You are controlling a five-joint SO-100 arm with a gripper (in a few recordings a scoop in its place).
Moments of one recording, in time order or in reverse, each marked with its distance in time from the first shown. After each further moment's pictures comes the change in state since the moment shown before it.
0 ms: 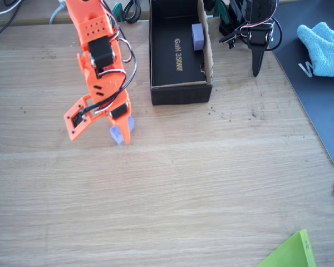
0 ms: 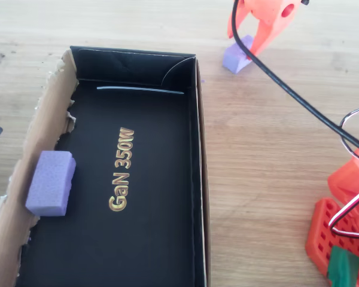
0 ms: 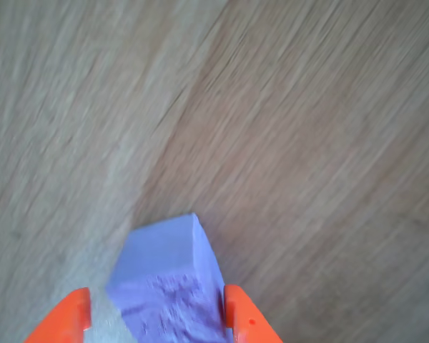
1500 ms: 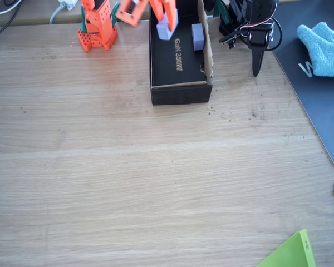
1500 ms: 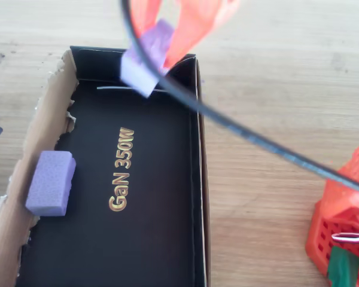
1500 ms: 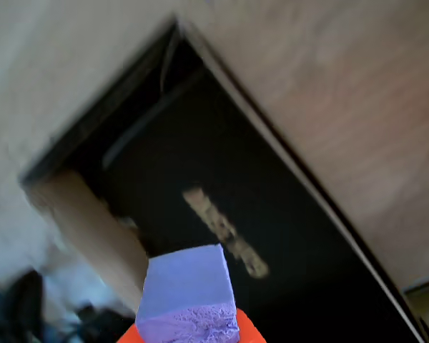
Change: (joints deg) arm -50.1 31.5 4.0 15.2 -25.6
